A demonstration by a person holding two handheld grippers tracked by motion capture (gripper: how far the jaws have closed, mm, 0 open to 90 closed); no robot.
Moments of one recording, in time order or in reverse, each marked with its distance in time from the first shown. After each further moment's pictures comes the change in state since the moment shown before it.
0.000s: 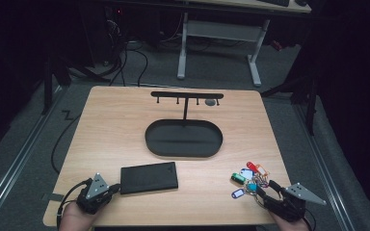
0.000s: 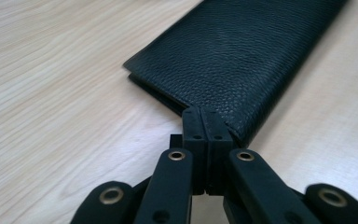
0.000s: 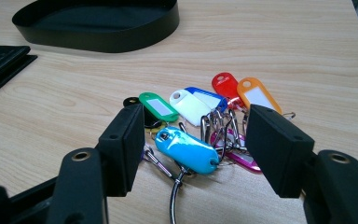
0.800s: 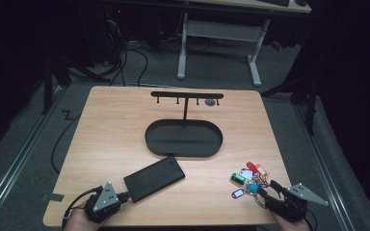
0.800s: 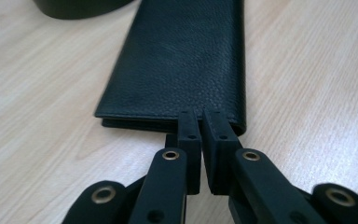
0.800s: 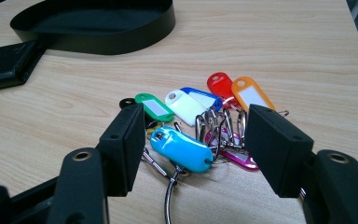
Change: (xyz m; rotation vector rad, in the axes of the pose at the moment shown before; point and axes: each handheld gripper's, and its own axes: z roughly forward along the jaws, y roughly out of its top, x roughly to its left) left arm -0.027 0.009 -0.006 -0.031 -0.089 0.125; right arm -0.004 -0.001 -0.002 -0.007 -0.005 0.008
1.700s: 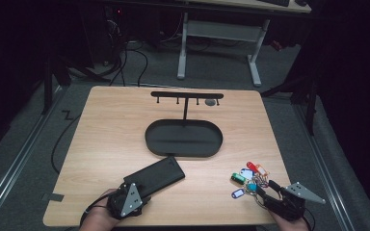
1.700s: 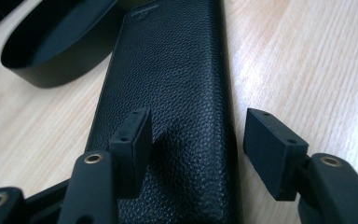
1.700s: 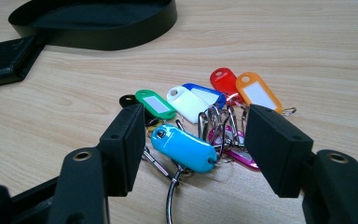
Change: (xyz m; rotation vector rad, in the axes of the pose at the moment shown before) left arm -0.030 0.024 0.046 -0.003 0.090 0.276; right arm 0.000 -0.001 0.006 0.018 0.008 0.009
